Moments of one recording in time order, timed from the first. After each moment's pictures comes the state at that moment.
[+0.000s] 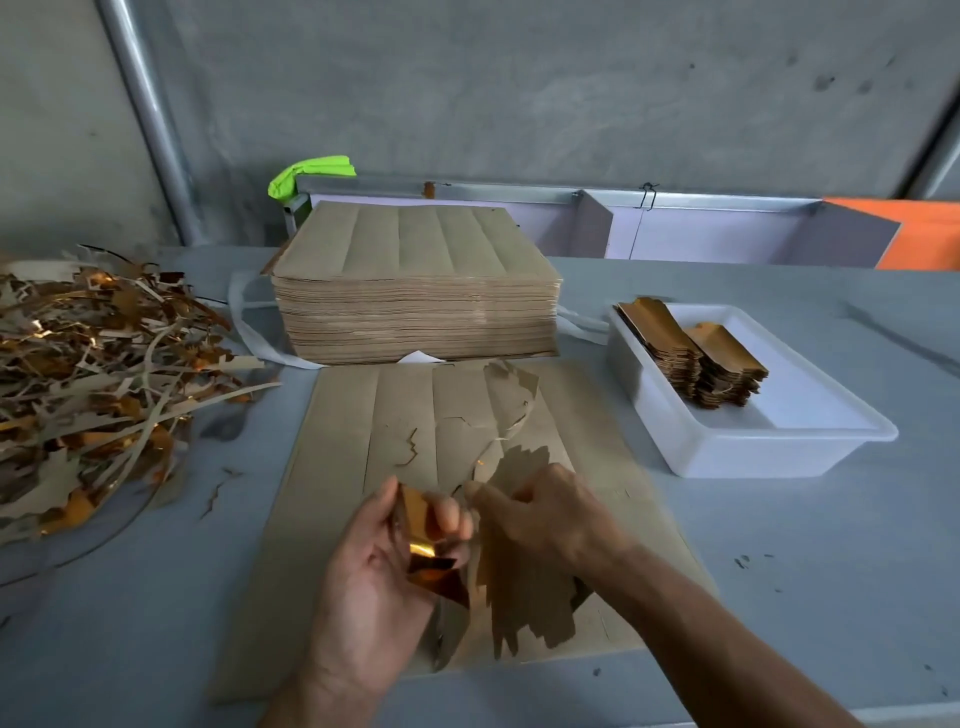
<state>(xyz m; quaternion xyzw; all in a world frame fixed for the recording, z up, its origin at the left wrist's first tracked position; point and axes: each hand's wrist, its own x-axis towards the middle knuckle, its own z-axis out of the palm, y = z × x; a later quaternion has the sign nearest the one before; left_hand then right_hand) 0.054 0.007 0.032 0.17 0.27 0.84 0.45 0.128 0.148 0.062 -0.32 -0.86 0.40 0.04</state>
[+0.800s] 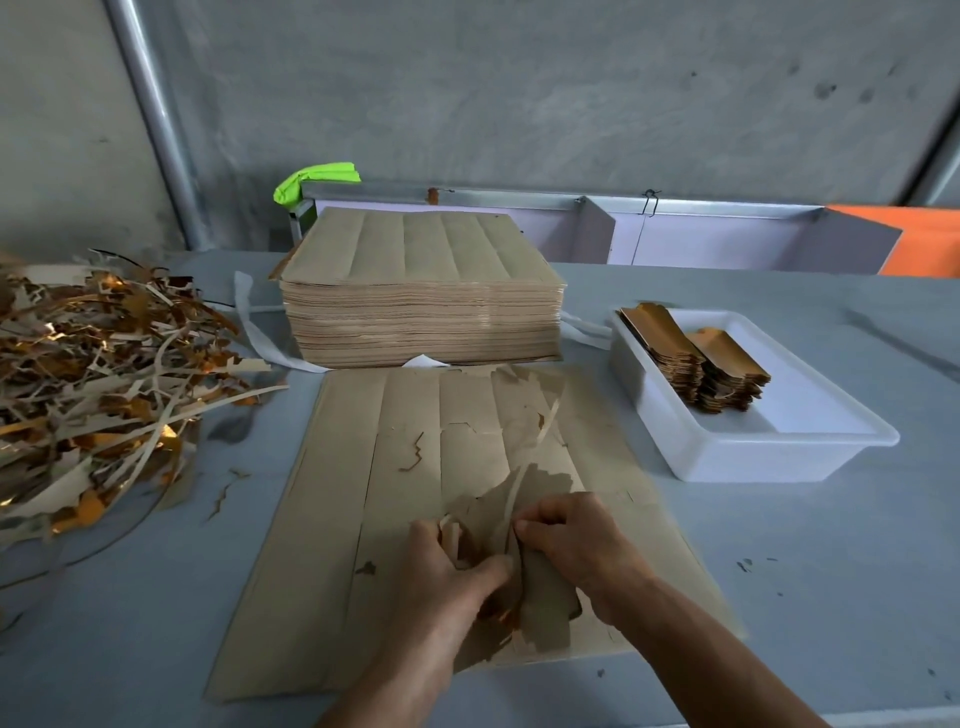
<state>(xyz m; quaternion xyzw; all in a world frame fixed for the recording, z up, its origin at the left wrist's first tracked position) 0.070 0.035 0.007 0.11 0.73 0.60 0.31 0.141 0.151 0.033 -0.38 -0.76 0.51 0.10</state>
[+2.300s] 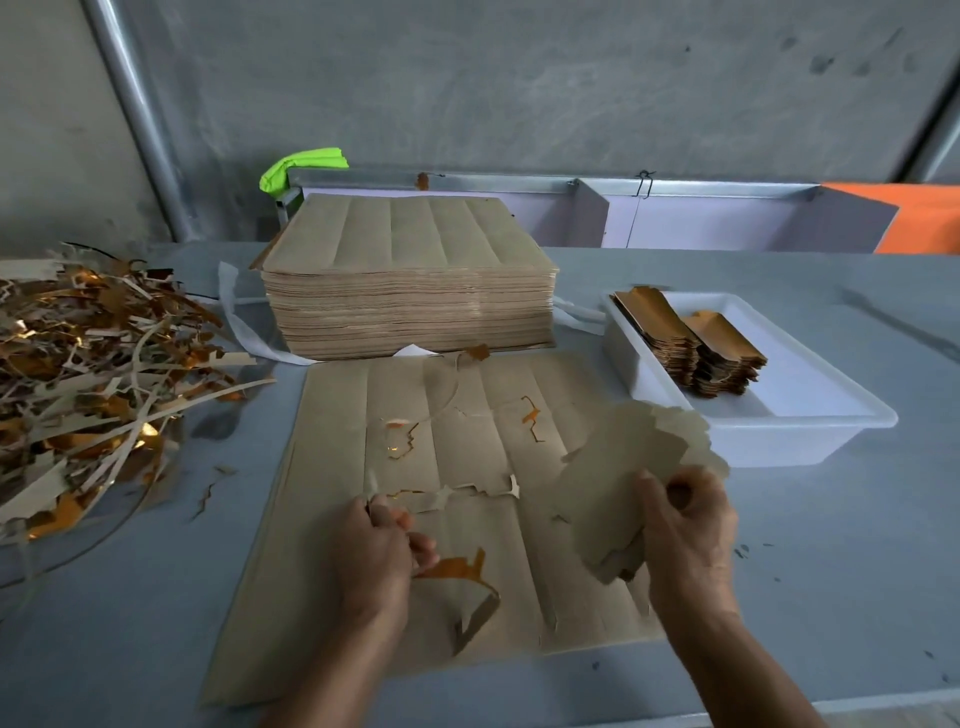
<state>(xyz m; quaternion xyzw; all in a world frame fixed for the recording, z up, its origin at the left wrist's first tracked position) 0.014 0.057 -0.031 -0.02 0.69 0.71 0.15 0.182 0.181 0.025 -0.47 -0.61 0.46 0.45</state>
